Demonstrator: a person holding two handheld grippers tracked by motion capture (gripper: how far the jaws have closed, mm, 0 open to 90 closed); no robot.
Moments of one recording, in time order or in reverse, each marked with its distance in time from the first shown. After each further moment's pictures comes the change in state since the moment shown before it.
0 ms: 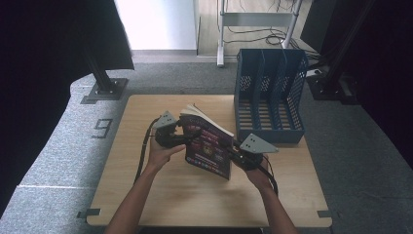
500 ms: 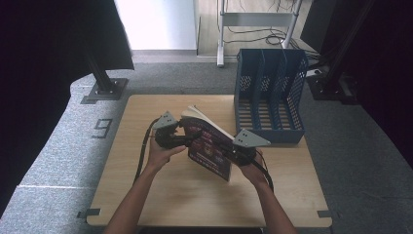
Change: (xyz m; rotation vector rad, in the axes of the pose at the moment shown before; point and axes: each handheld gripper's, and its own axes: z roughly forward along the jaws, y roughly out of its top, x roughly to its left) left arm -0.004 0.003 -0.004 0.003 -0.029 0.010; right arm 0.000 0.006 0.021 0.040 0.027 0.008
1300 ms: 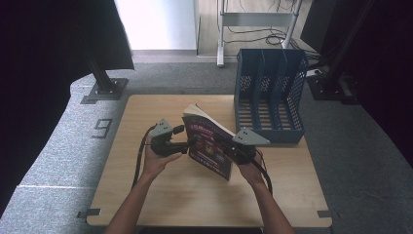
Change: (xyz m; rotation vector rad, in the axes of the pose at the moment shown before) left arm -0.008 -0.021 -0.016 0.040 0.073 -0.015; right arm 0.000 0.002 0.002 0.013 -0.072 0.055
